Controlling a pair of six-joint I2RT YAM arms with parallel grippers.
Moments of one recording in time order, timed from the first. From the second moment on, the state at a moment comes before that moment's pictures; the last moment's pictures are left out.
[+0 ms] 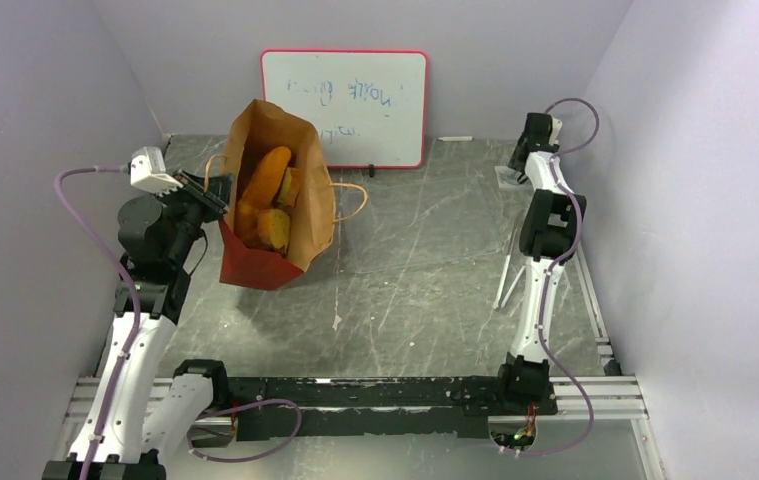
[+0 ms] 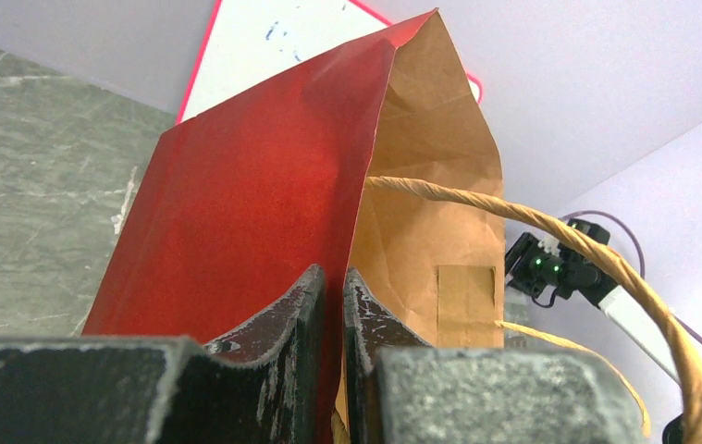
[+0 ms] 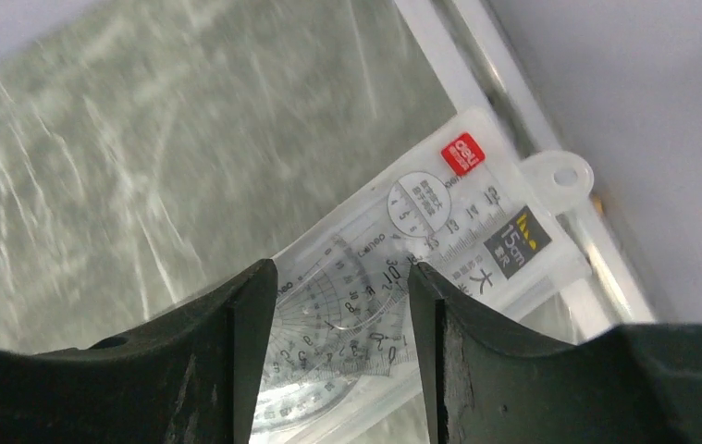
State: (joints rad) left arm -0.05 0.78 0.83 -0.03 0.11 -0.62; right arm -0.17 2.64 2.30 -0.40 0.30 0.17
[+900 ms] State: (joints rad) left arm -0.07 0.65 0.83 -0.06 0.14 -0.70; right arm -0.13 2.03 1.44 -0.71 0.49 1.16
